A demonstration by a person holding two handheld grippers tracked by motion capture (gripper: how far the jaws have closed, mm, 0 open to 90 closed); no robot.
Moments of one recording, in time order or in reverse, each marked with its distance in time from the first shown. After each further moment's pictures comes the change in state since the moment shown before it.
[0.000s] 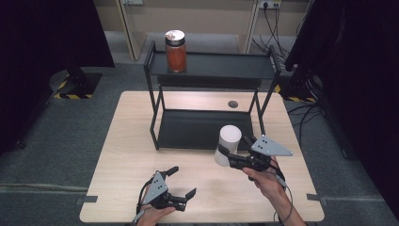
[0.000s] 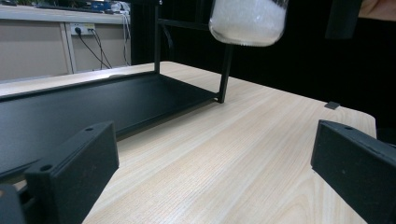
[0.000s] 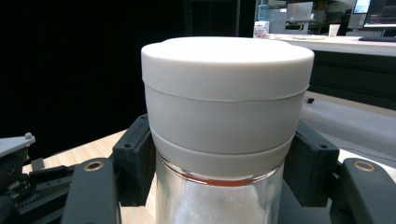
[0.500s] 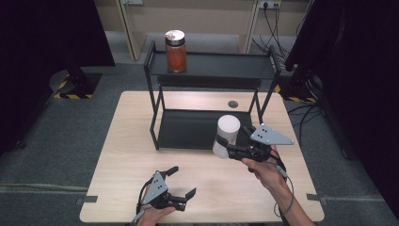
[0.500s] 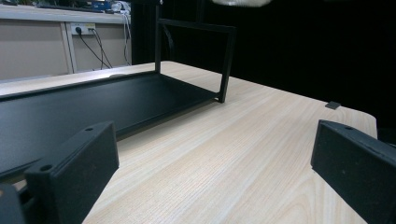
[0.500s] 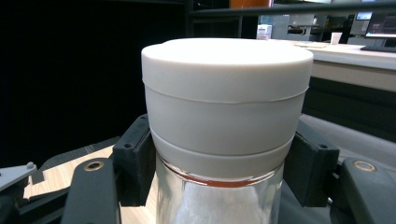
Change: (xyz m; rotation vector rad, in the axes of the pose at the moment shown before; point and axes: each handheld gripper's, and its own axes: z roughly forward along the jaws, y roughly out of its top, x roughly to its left) left arm 0.000 0.000 0.000 0.000 0.001 -0.001; right arm -0.003 0.036 0.008 -0.003 0.008 -0.028
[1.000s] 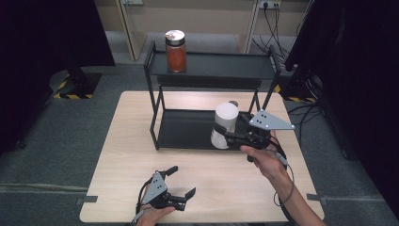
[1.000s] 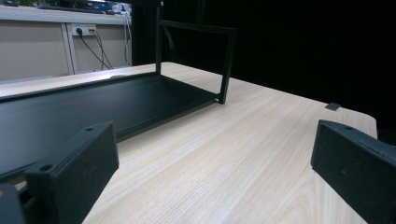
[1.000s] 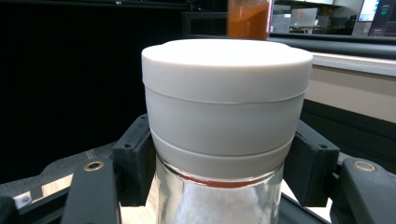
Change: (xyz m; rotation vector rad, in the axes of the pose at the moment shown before) left arm 0.001 0.000 -0.001 -0.005 0.003 -0.001; right arm -0.007 0.034 0.012 0.003 0.006 0.007
